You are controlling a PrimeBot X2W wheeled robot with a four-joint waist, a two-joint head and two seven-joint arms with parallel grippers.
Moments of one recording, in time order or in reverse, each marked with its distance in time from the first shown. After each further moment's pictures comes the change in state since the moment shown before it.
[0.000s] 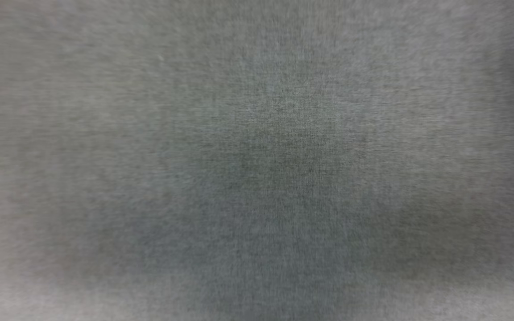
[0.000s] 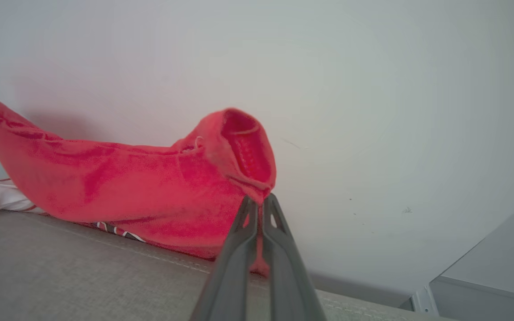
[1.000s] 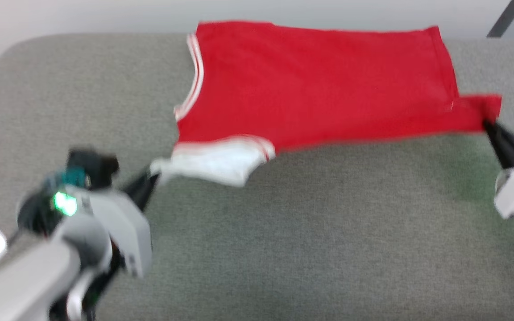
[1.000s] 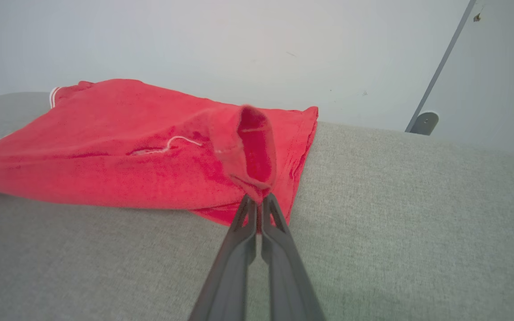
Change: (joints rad) left arm 1.292 0.502 -0.088 -1.257 -0.462 0.427 0.377; right arm 1.019 -0.408 0.171 -0.599 0.438 0.000 0.128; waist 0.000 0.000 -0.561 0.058
